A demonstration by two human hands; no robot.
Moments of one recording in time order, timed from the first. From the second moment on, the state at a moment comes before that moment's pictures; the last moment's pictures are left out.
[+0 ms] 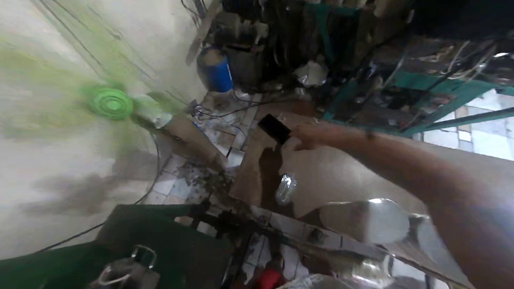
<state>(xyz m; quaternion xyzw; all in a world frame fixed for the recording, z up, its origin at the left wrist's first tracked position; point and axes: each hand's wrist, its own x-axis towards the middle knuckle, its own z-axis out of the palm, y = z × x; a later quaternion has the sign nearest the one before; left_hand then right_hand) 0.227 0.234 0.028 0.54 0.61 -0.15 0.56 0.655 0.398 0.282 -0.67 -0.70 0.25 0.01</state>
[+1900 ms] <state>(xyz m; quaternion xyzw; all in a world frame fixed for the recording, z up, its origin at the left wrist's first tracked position) 0.607 0.283 0.203 0.85 0.01 -0.31 0.42 0.729 0.019 0.178 -0.76 -0.57 0.18 0.26</state>
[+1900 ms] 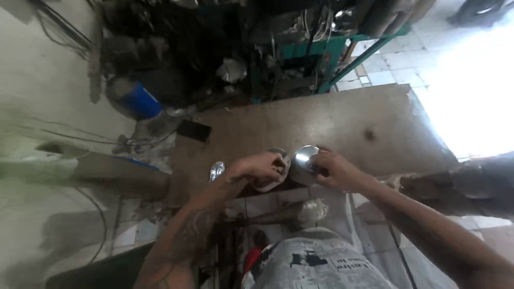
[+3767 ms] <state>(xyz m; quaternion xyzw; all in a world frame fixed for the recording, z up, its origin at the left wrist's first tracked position) 0.151 0.319 0.152 0.61 0.67 0.29 0.31 0.507 0.085 0.089 -0.64 -0.60 0.44 0.21</state>
